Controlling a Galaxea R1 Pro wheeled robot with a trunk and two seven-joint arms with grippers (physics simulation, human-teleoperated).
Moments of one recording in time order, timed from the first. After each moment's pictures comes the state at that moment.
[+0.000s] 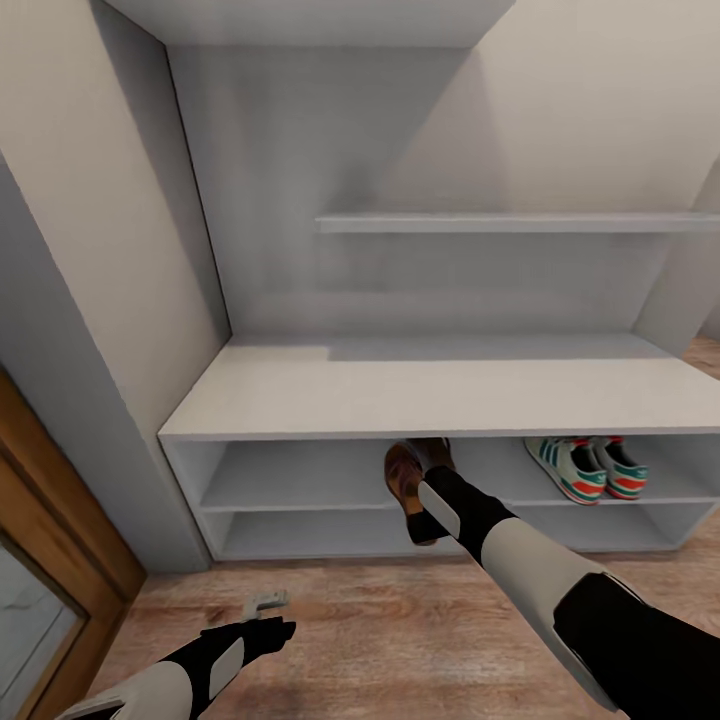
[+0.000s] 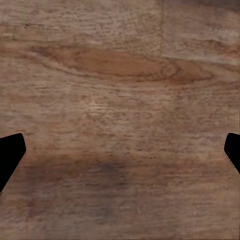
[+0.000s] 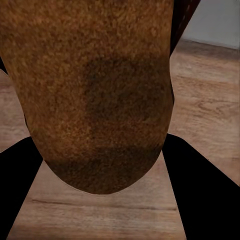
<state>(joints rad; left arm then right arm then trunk) -0.67 -0.05 0.23 -0.06 -0.08 0.09 -0.10 -1.00 0.09 0.64 -0.38 -0.67 0.92 -0.33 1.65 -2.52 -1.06</state>
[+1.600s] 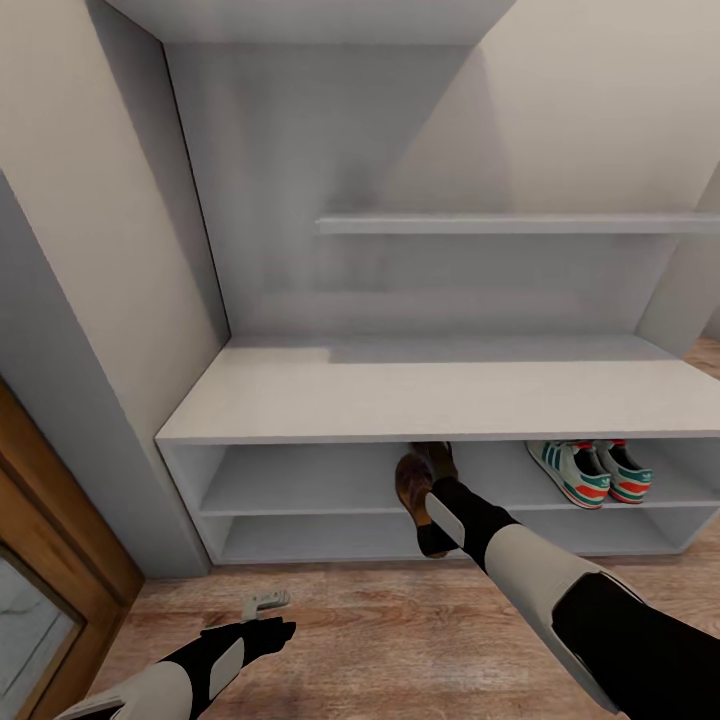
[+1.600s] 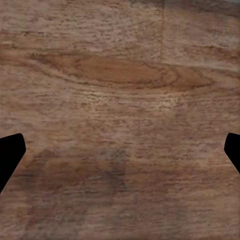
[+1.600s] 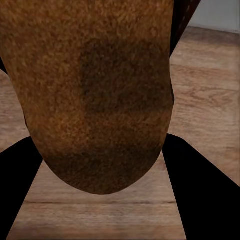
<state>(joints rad) -0.67 -0.05 0.23 -0.06 -0.08 0.09 -0.10 -0.99 0.08 0.65 -0.29 -0.67 0.88 -0.33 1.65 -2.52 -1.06</state>
